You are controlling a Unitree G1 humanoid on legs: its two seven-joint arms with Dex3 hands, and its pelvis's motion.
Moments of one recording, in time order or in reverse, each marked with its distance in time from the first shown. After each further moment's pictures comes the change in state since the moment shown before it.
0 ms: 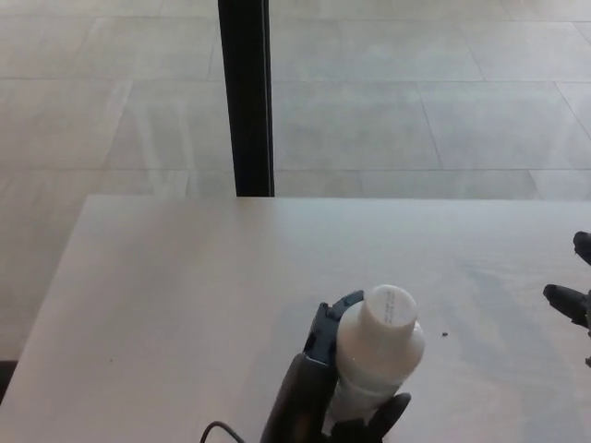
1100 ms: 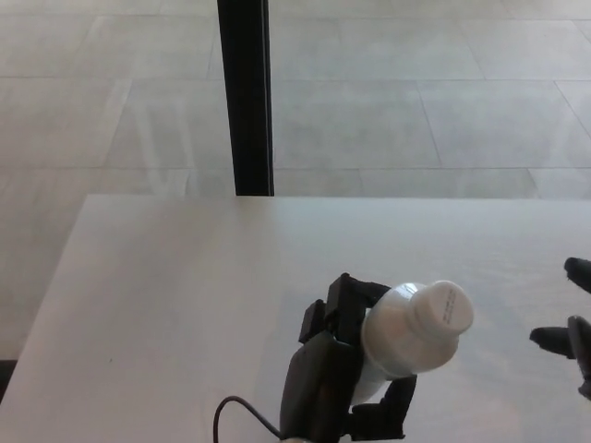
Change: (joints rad) left_arm -0.092 -0.001 -0.061 0.093 0.173 -0.097 0.272; right_arm 0.081 0.010 0.050 -0.076 -0.077 -0.028 -0.044
